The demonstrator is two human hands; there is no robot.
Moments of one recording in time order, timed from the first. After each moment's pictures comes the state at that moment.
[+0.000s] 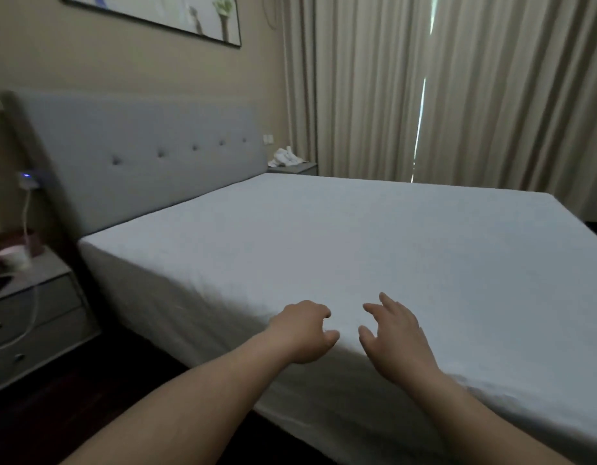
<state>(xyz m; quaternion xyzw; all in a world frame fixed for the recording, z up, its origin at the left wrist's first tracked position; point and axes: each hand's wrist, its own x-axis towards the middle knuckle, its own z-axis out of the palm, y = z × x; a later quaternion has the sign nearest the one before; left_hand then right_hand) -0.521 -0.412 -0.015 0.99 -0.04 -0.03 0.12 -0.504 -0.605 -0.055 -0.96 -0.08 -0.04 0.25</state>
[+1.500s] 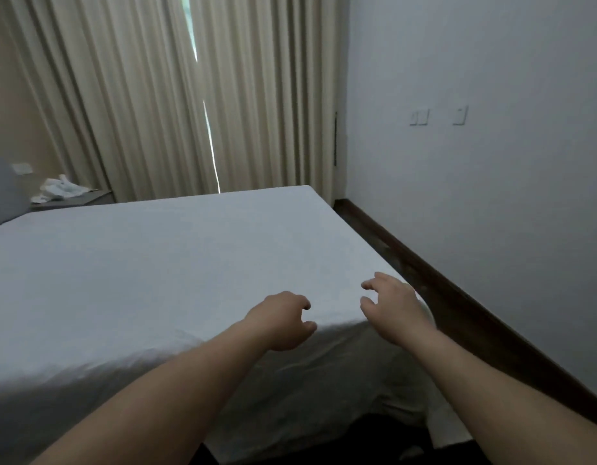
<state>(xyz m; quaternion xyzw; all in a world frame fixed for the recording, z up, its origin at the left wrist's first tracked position) -0.596 -0.671 0.015 0.93 -0.34 -0.06 0.08 -0.705 -0.868 0.004 -0.94 0.21 -0.17 0.22</state>
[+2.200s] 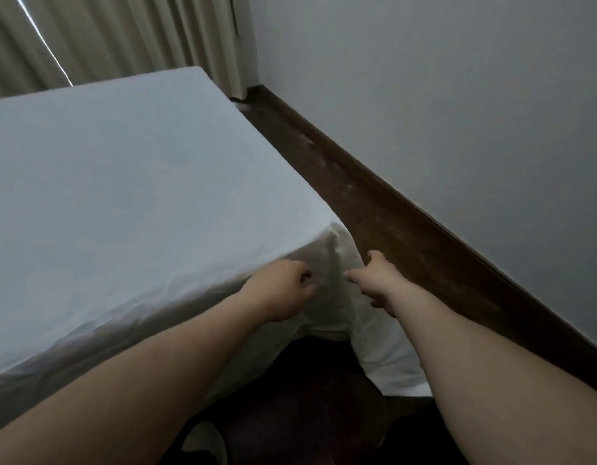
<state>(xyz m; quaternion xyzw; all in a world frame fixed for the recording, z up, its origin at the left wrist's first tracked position) -0.567 -0.919 -0.126 0.87 -0.45 -0.19 0.09 -0.678 -1.093 -0.176 -0.72 0.50 0.02 0.48</state>
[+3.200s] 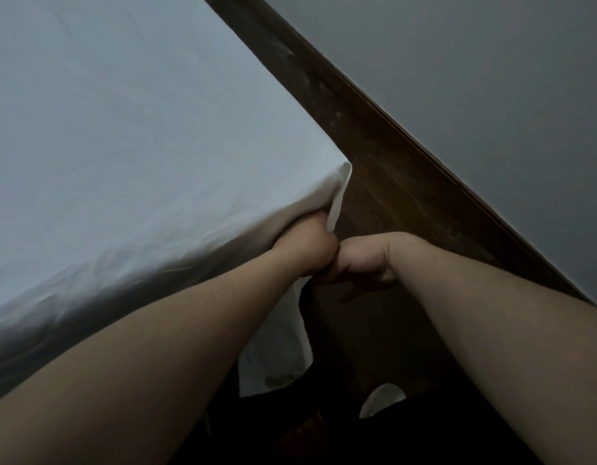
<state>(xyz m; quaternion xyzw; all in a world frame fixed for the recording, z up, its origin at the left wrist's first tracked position) -0.539 -1.015 -0.221 0.85 -0.37 -0.30 0.21 -0.629 -1.115 -0.245 -0.62 0.32 0.33 0.64</state>
